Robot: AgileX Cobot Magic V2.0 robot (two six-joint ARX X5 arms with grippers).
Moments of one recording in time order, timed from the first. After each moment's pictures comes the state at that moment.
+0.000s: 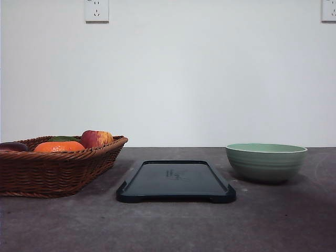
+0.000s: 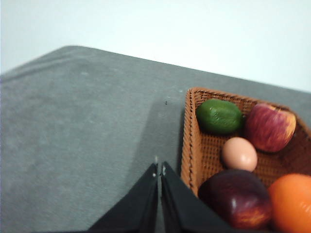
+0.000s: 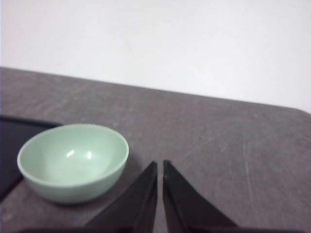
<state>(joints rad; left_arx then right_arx) -0.02 0.00 0.03 -0.14 -0.13 -0.22 0.06 0.00 0.02 -0.01 -0.03 -0.07</state>
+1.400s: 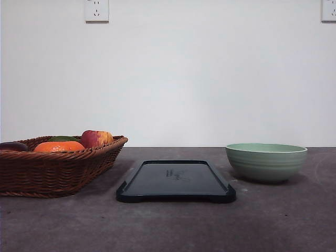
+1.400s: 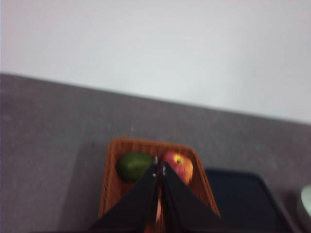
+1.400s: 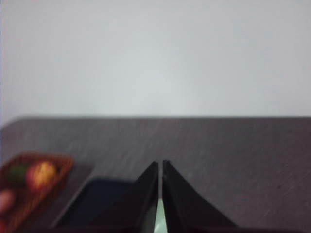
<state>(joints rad) -0.02 0.53 0.73 -0.38 0.14 -0.22 0.06 0.60 0.69 -0.17 -0.28 0.17</state>
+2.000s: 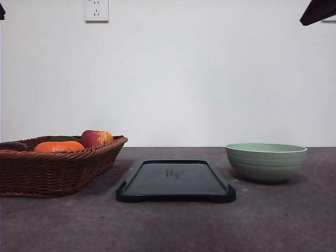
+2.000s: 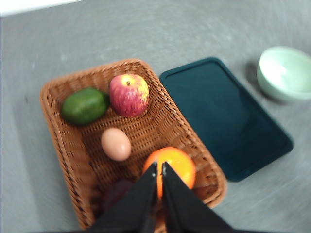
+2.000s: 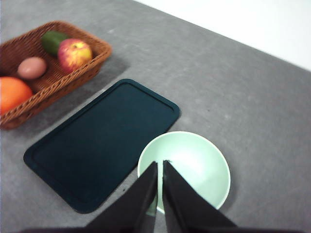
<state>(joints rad) -0.04 0.91 1.05 -0.77 0.40 0.27 0.17 0.87 0.89 -0.50 -0.39 -0.27</state>
